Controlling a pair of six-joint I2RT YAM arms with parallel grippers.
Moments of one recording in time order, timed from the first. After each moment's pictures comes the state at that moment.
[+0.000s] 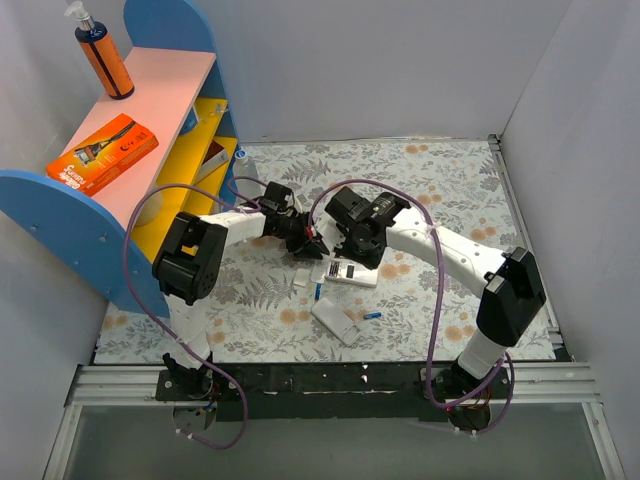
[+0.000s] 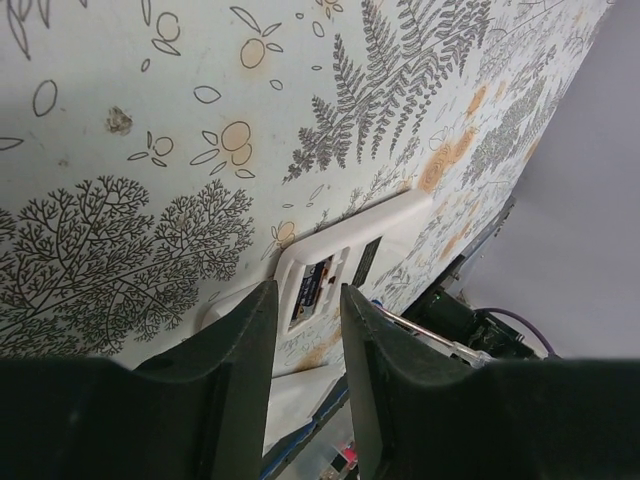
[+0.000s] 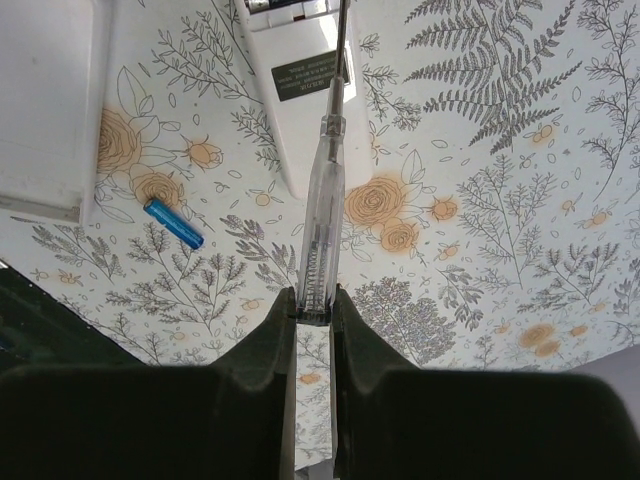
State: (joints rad) left arm -0.43 1.98 1.22 -0.26 0.67 -0.76; right arm 0.86 1.66 1.46 -1.11 0.08 -0.39
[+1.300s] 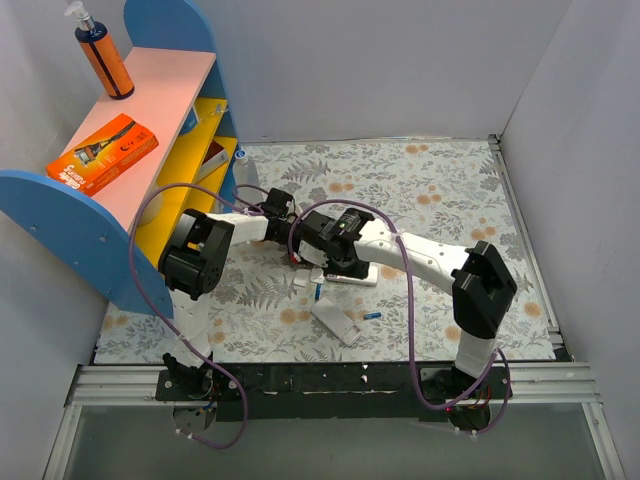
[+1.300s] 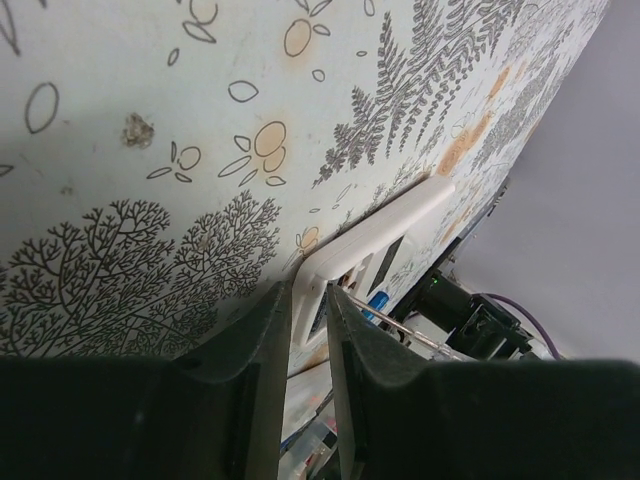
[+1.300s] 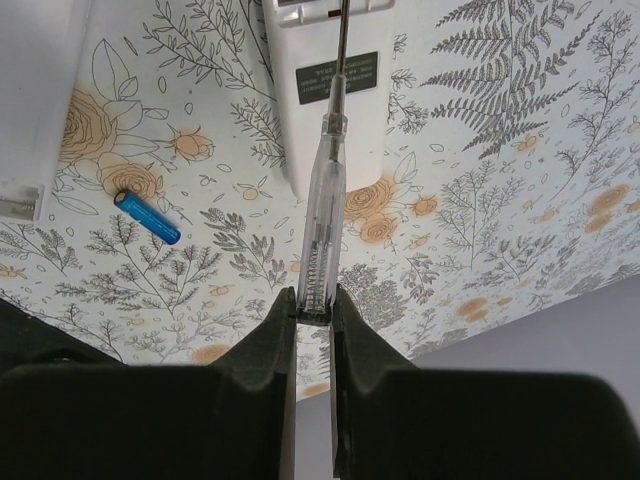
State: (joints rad) left arm -0.43 2.04 1.20 -0.21 0.73 -0.76; right arm 1.00 1.79 1.50 -1.16 0.27 -0.43
